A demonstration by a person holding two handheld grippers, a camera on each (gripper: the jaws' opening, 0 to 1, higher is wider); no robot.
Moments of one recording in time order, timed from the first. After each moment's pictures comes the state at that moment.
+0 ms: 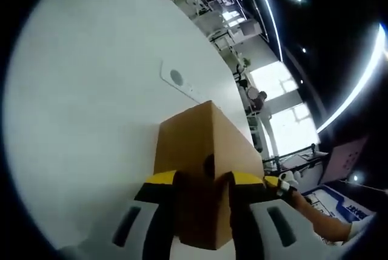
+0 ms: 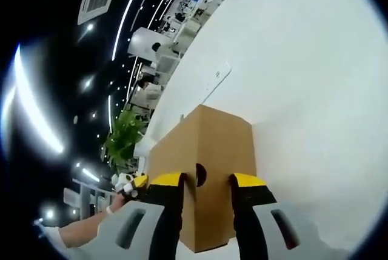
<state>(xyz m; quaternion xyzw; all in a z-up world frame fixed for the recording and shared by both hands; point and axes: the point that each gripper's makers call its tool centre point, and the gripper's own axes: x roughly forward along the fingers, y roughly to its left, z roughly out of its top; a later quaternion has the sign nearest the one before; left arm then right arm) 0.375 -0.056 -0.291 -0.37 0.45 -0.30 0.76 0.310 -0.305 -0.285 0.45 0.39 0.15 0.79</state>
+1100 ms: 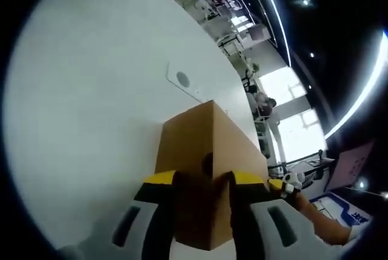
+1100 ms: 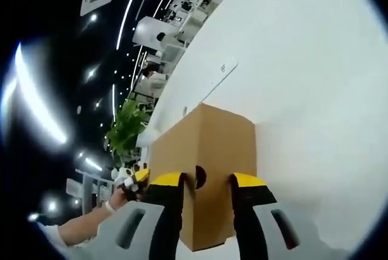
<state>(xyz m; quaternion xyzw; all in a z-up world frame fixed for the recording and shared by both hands) 0.370 -0.059 -0.290 -0.37 0.45 -0.26 0.77 0.329 -0.327 -0.304 0.43 0.42 0.19 0.78</state>
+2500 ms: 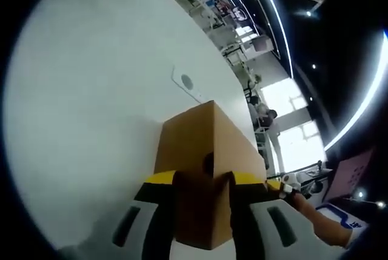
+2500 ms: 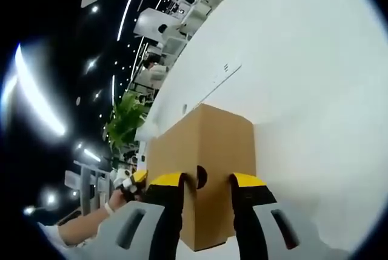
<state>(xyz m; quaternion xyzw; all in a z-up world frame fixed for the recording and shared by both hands) 0.353 -0.065 -0.284 -0.40 0.43 -0.24 0.78 0.336 -0.321 -0.298 0.41 0.44 0.21 0.77</state>
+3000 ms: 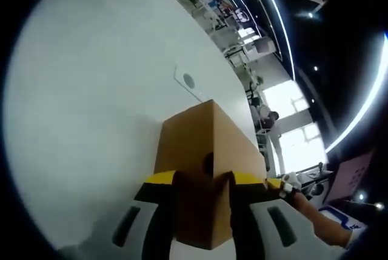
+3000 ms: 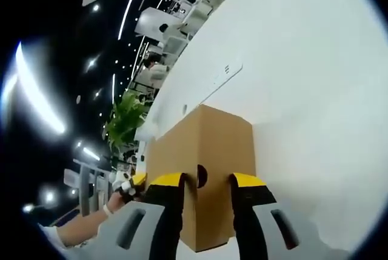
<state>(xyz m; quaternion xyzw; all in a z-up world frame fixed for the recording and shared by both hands) 0.344 -0.067 -0.281 -0.40 0.43 -0.23 0.78 0.339 -0.321 -0.297 0.41 0.44 0.21 0.77</state>
